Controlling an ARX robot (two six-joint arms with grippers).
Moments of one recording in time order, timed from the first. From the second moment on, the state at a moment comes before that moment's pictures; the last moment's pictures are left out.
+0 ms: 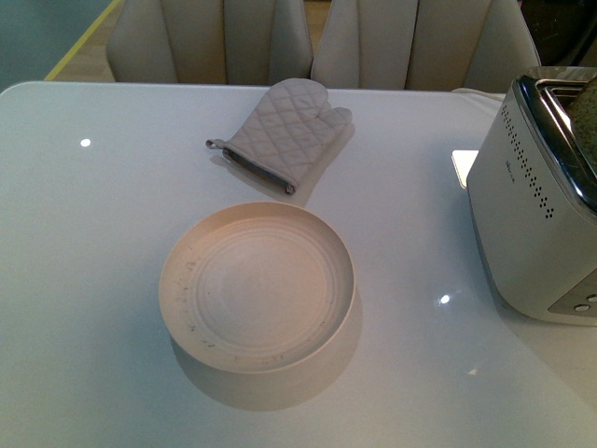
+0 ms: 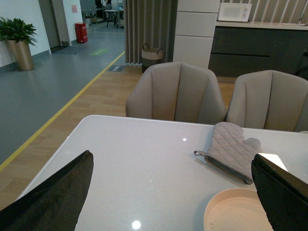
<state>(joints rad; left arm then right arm) 0.00 0.00 0.01 0.00 0.00 -0.01 0.00 0.26 0.02 0.26 0.00 0.00</state>
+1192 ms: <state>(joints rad) 0.00 0.00 0.01 0.00 0.00 -0.01 0.00 0.01 0.02 0.00 0.00 0.00</state>
